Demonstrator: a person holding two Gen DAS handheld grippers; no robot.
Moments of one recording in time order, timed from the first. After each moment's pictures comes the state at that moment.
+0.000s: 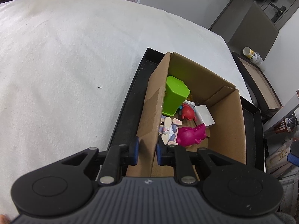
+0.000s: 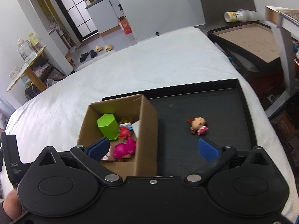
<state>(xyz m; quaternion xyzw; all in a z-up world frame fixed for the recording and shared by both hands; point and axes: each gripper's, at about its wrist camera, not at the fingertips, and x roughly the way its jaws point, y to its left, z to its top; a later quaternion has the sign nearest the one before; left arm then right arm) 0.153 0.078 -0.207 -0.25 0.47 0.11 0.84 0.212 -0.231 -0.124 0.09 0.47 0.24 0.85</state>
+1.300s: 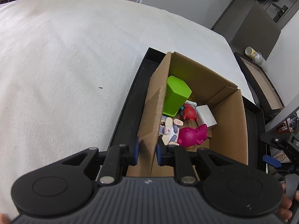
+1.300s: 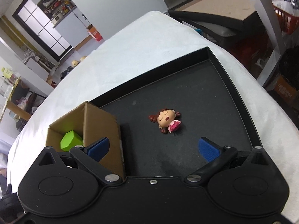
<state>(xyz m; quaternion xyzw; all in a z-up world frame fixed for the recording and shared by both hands) 0.156 0.076 -0.208 -0.25 0.47 0.12 0.84 0.261 -0.264 -0.210 0.20 0.50 0.17 0.82</state>
